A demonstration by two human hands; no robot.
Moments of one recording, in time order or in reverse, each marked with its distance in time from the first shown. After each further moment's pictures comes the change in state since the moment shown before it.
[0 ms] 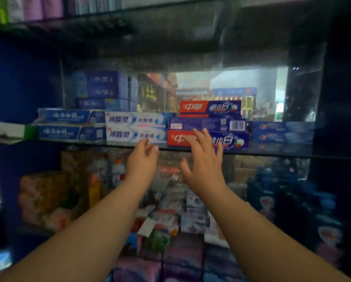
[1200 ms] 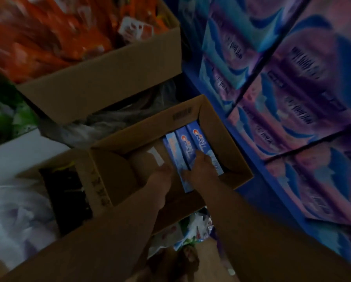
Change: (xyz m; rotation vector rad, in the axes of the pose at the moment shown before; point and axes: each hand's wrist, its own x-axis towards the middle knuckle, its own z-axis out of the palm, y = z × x) left_hand -0.394 -0.550 -0.042 -0.154 0.408 -1.698; right_hand -0.513 -0.018 0.443 0.238 -1.681 0.259
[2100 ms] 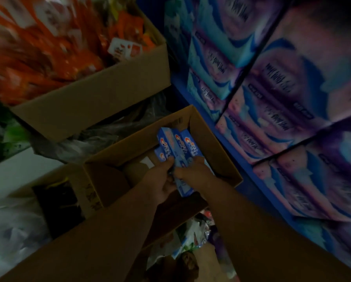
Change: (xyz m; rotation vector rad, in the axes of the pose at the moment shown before) left_hand -0.018 0.032 0.000 -0.421 -0.377 0.011; right_hand -0.017 -0.019 -0.034 0.563 -0.137 0.167
